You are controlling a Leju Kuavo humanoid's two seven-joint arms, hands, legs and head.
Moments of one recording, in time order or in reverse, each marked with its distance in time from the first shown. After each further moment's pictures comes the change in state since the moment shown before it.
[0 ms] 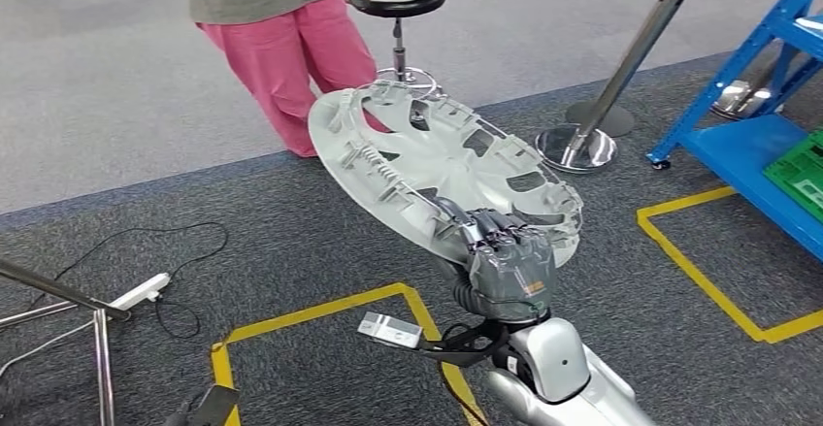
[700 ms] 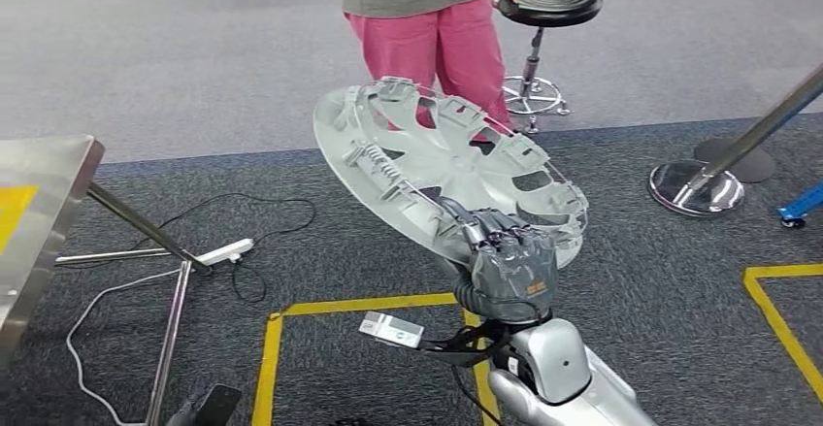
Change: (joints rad) left arm 0.000 -0.004 0.010 0.000 -0.003 -0.003 0.002; right arm 0.002 0.000 0.003 -0.005 -0.001 0.003 0.008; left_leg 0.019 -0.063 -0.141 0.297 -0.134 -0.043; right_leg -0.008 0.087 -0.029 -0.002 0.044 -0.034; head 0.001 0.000
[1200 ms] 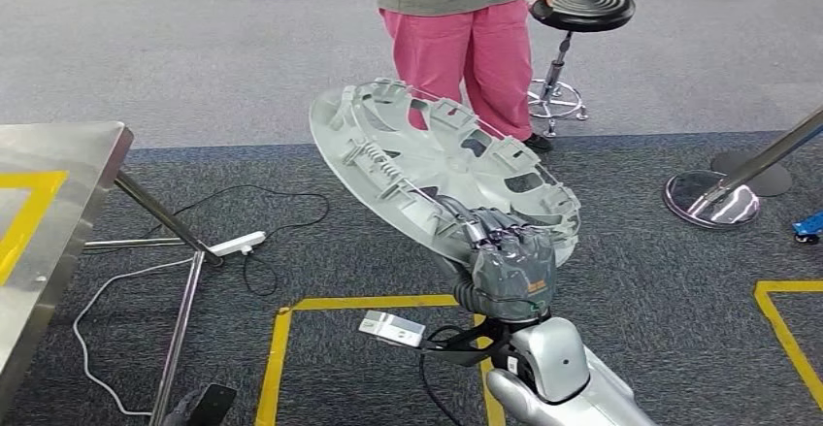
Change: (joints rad) left arm -0.003 -0.001 0.003 0.000 -0.005 -0.005 0.001; right arm -0.006 0.000 0.006 -0.001 -0.037 0.003 -0.005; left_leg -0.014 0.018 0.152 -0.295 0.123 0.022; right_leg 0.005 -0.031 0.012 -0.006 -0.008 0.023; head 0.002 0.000
